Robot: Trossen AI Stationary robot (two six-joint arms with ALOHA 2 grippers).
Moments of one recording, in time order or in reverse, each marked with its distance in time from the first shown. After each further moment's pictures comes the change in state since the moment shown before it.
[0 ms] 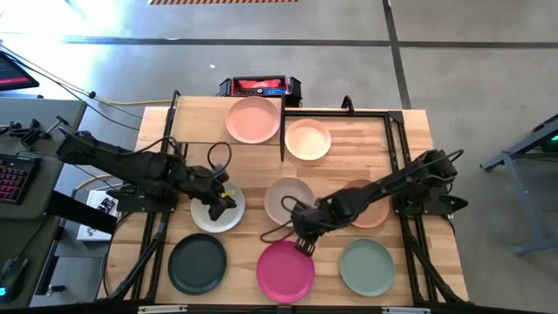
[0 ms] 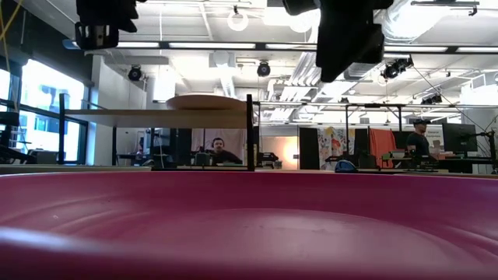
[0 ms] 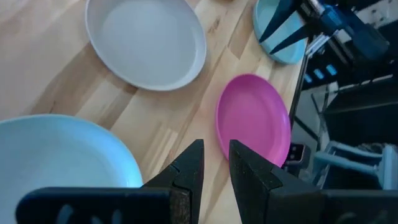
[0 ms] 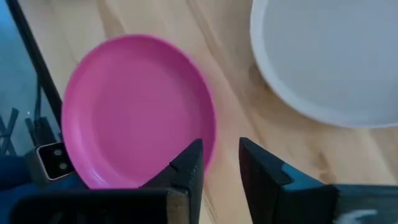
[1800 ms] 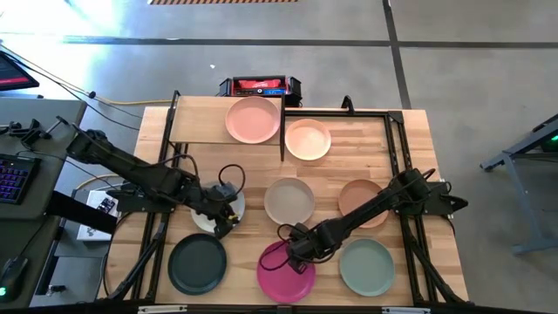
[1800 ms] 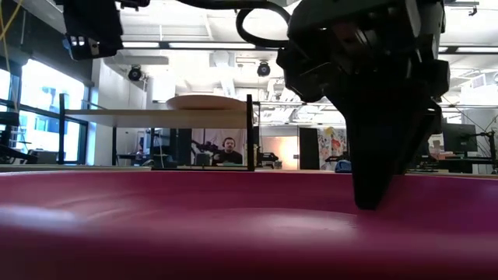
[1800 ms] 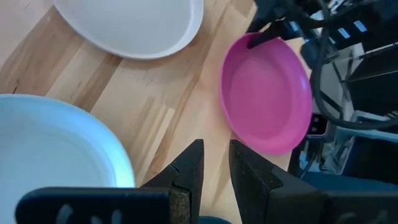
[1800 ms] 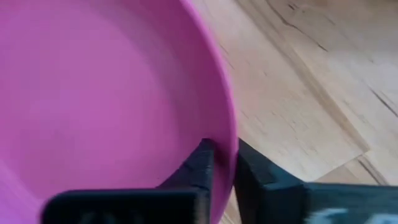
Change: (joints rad) left arm -0.122 0.157 0.000 0.050 -0.030 -0.012; right arm 0.107 0.266 0.000 0.090 0.002 0.324
